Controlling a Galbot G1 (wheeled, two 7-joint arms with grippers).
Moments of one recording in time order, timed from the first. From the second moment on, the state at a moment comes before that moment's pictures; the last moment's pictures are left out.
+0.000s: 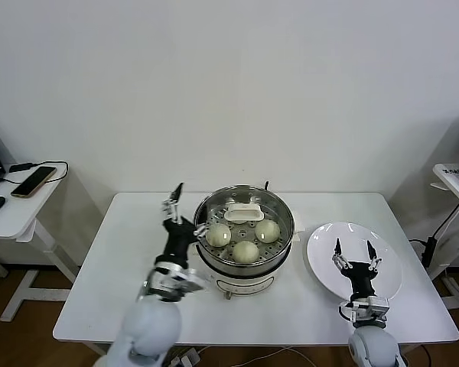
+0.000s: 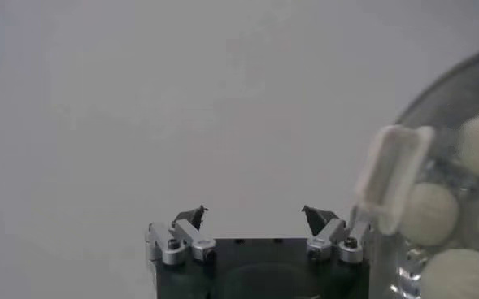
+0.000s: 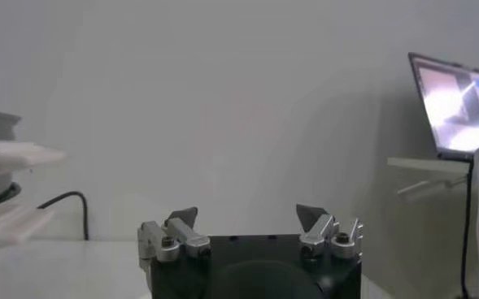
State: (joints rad) left arm 1.17 -1.34 -0.18 -2.07 0.75 0.34 -0.01; right arm -1.30 1.21 0.52 1.56 0.30 0.27 0.20
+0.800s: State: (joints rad) left arm 1.31 -1.32 -0.43 -1.89 0.06 -0.03 -0.05; right arm -1.39 1.22 0.54 1.62 0.37 0.22 0.14
